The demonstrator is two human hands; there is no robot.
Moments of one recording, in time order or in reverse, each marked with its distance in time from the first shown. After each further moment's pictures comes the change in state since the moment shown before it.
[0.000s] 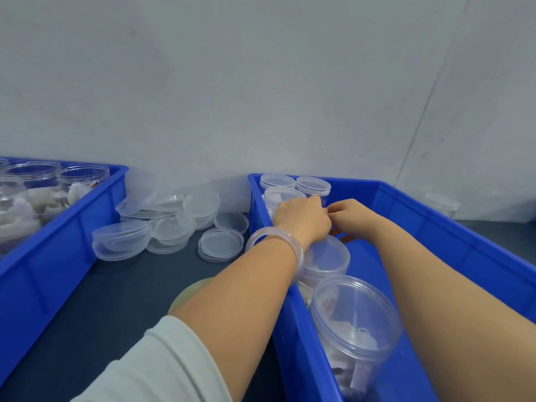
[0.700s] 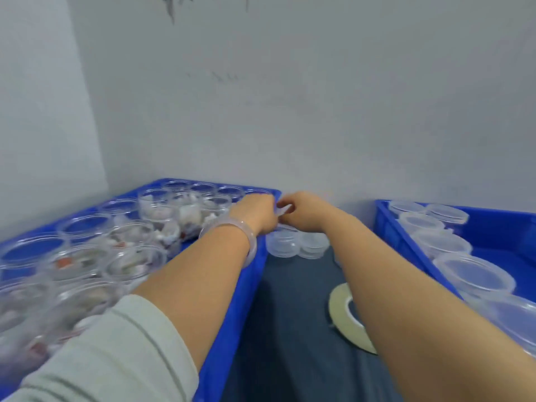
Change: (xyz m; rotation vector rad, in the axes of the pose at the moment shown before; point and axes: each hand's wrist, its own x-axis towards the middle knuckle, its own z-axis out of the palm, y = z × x) left_hand -0.152 -0.205 -0.195 0.359 0.087 -0.368; right_hand -0.084 -0.250 0.164 -0.234 -0.162 -0.649
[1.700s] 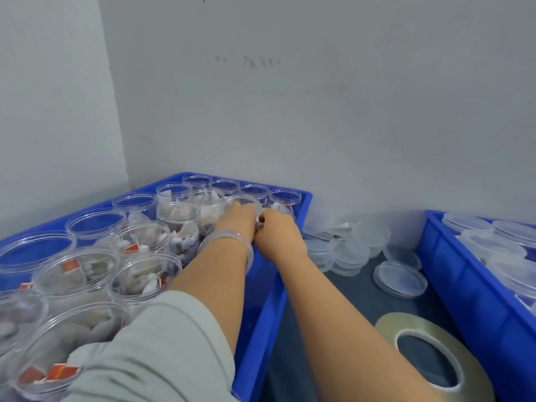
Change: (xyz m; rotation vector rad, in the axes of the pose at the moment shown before) left_hand 0.042 -0.092 0.037 -0.030 0.038 -0.312; right_hand 0.063 -0.057 0.095 0.022 0.160 0.012
